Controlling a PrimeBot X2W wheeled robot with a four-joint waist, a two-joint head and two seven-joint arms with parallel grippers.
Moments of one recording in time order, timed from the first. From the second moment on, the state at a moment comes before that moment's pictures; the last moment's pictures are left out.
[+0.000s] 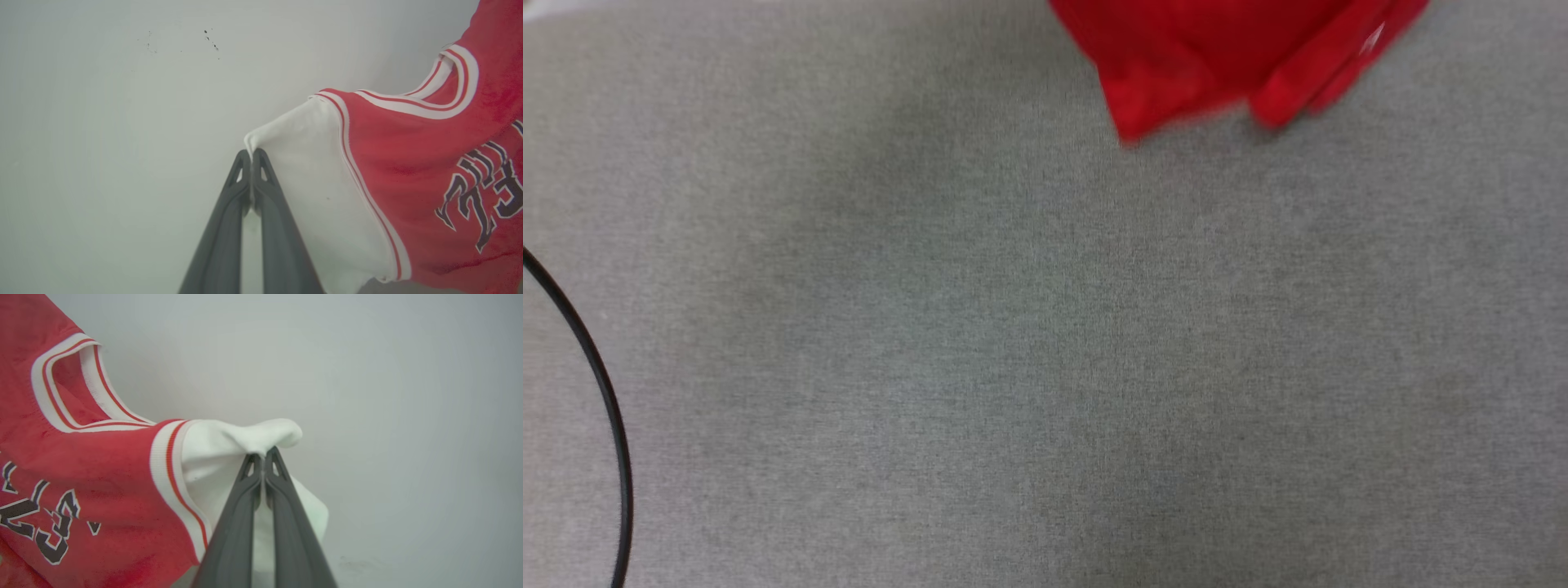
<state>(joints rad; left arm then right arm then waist) -1.72 0.66 -0.99 0.43 -0.75 -0.04 0.18 -1.71 -0.78 0.95 0.56 0.76 0.13 0.24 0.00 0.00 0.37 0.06</state>
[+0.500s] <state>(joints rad) -2.03 0.54 -0.91 0.73 -0.69 -0.06 0.00 -2.07 -0.57 0.97 0.87 0.61 0.13 0.05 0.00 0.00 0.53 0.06</state>
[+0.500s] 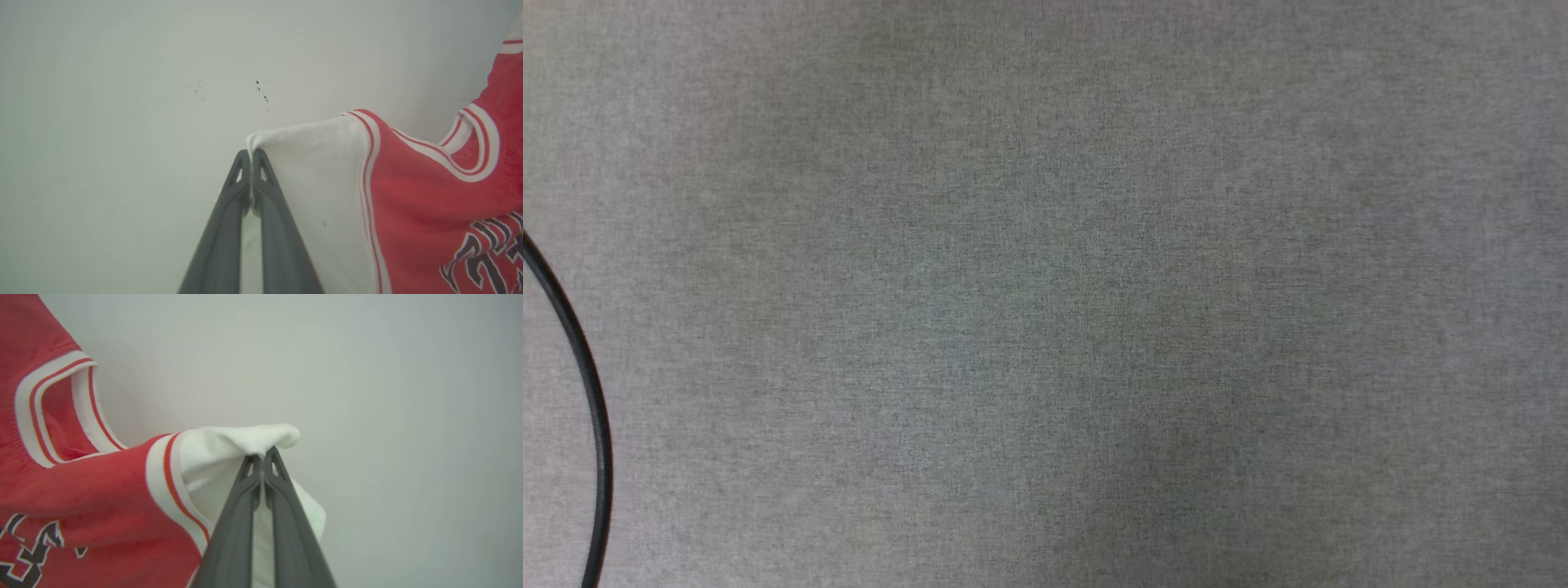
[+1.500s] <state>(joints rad) -1.38 0.46 -1.00 0.84 -0.79 -0.11 -0.26 -1.45 -0.47 1.27 0.85 0.80 0.13 -0.20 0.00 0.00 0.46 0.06</state>
